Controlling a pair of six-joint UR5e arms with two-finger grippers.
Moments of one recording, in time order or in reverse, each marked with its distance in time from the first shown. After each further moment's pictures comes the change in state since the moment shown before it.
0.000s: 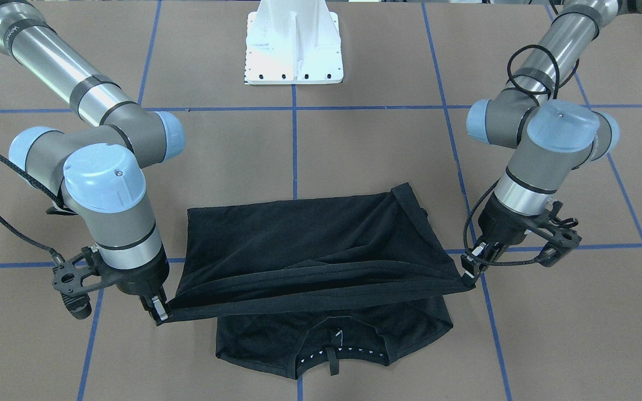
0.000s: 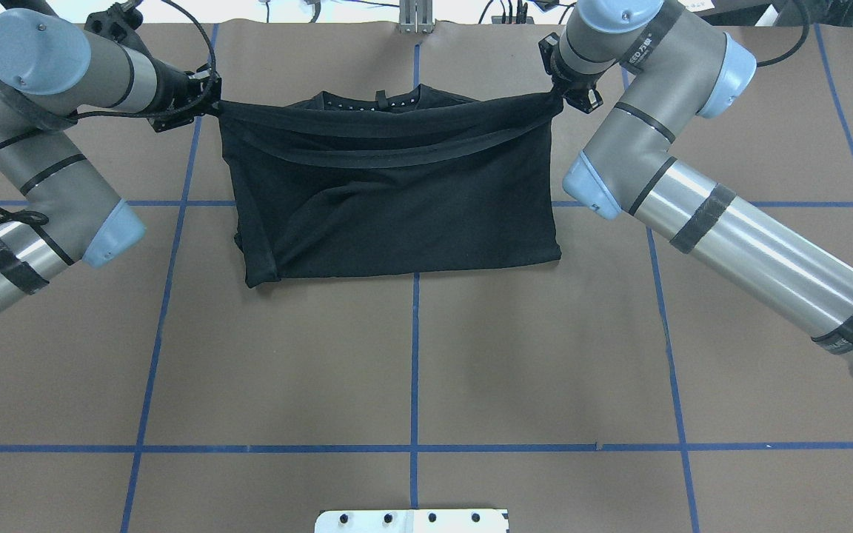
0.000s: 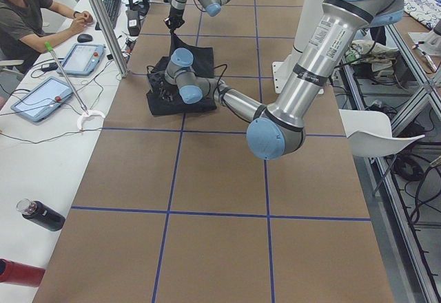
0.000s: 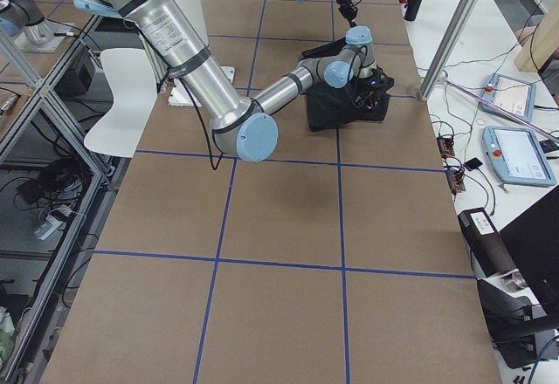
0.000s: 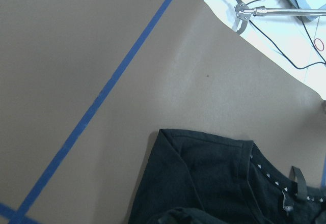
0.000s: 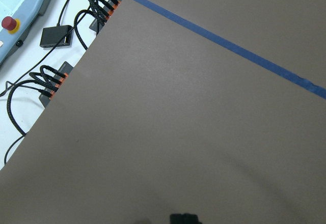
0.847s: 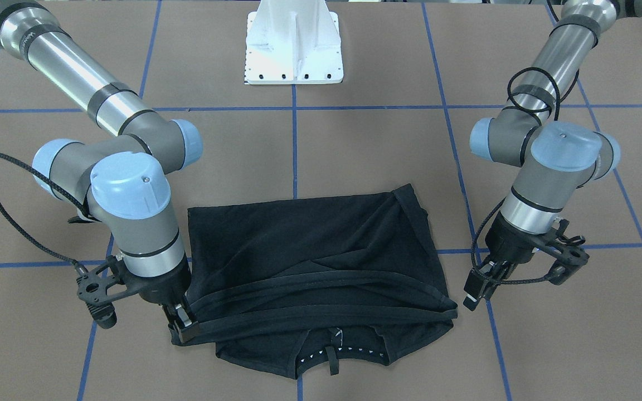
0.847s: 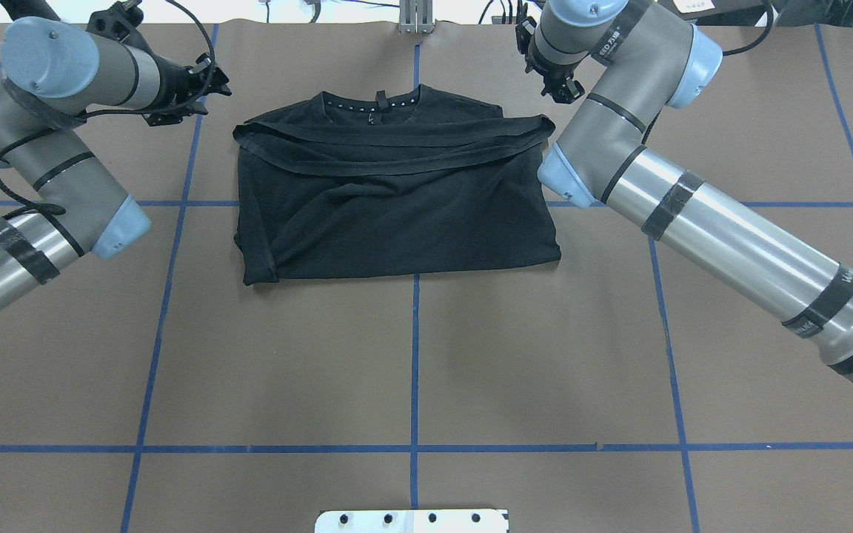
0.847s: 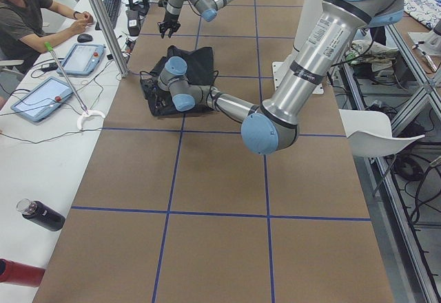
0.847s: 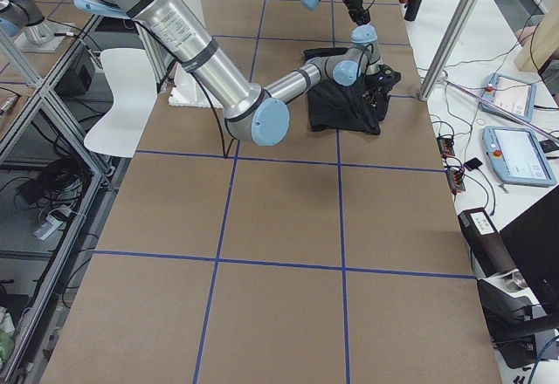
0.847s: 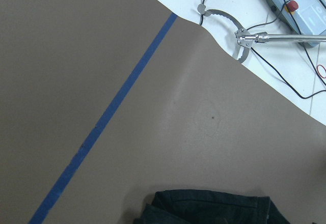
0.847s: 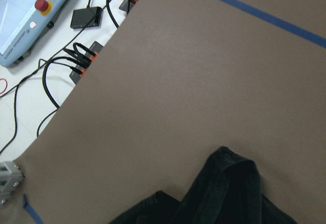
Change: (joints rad) left arm -0.024 -0.024 0.070 -0.087 0.025 0.004; right arm -0.041 -0.006 0.042 0.059 -0.016 0.028
